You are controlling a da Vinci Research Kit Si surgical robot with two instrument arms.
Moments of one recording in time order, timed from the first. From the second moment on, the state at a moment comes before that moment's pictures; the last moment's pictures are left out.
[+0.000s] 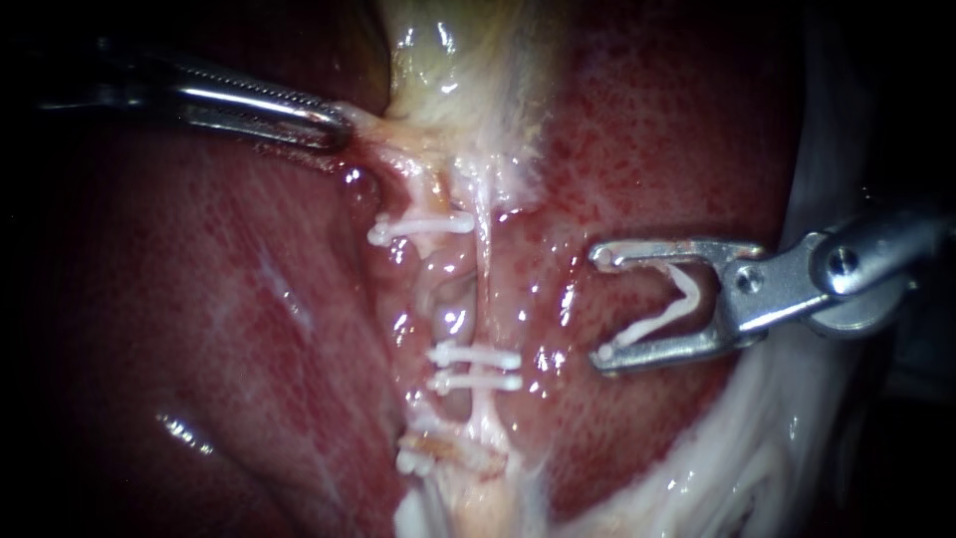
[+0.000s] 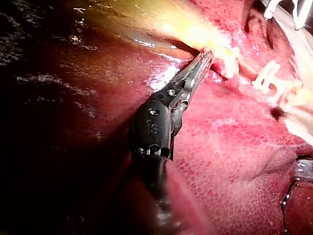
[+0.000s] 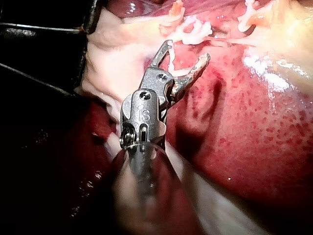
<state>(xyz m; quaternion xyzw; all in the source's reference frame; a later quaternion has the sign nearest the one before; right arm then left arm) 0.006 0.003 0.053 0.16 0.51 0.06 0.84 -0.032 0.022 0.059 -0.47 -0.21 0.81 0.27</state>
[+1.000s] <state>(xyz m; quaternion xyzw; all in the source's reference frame) 0.016 0.003 0.063 0.28 0.54 0.19 0.77 -0.029 0.024 0.053 -0.48 -0.21 0.81 0.27</state>
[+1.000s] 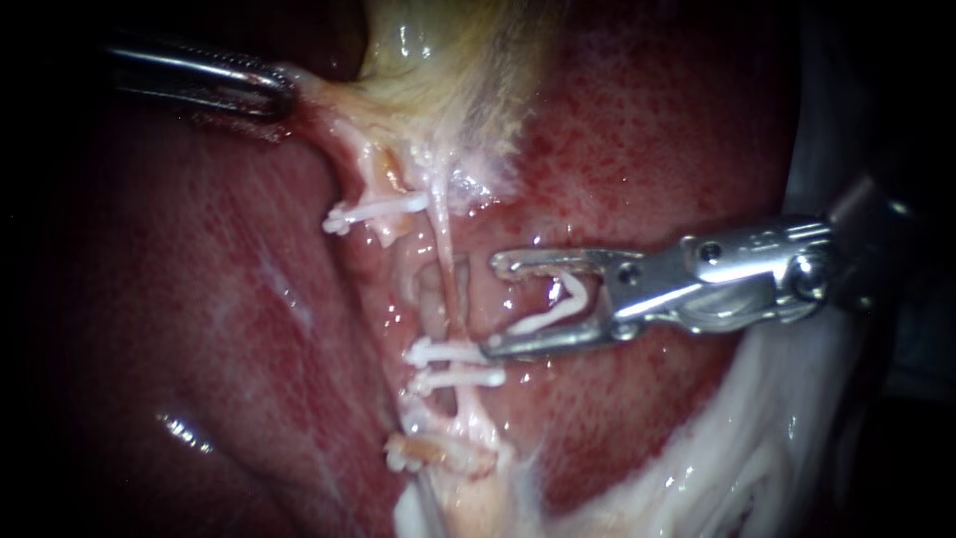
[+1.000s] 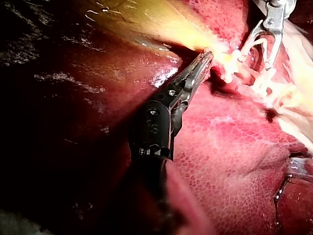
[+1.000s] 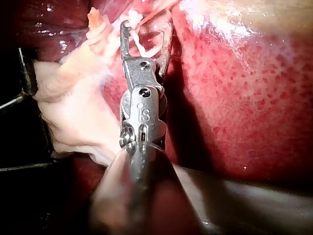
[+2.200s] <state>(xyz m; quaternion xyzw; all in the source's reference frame) 0.018 0.006 0.059 0.41 0.62 0.25 0.62 -0.029 0.024 0.054 -0.48 -0.21 0.81 0.27</state>
